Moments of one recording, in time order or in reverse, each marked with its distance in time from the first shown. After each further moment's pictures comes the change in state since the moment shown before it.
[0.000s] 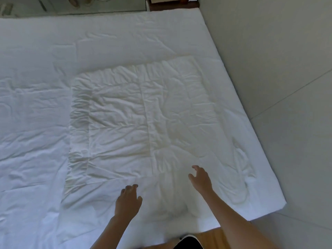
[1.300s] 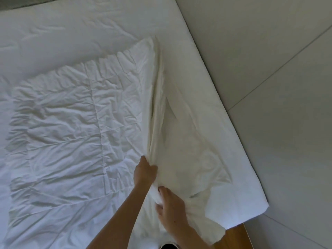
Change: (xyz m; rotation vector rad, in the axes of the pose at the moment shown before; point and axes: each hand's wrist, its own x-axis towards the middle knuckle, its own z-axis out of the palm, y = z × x) left_hand 0.114 0.304 -0.001 -0.488 0.006 -0.222; right_hand 0.013 0.085 -0.045 -0.001 0.247 -0.507
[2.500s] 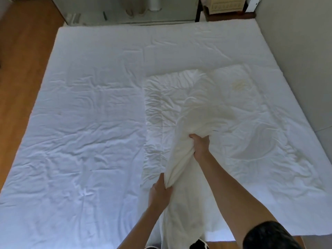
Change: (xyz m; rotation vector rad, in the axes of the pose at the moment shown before) left_hand -0.063 -0.425 -0.359 -0.180 0.062 0.211; right_hand 0.102 -0.447 0.189 1.237 0.228 0.654
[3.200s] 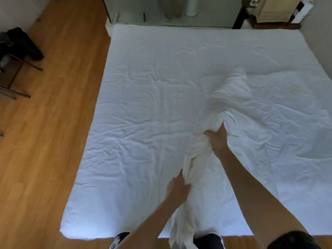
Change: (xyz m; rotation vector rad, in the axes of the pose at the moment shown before) left_hand -0.017 -0.256 -0.289 -0.022 -0.152 0.134; right_hand -0.220 0.166 0.275 -0.427 -0.175 -0.399
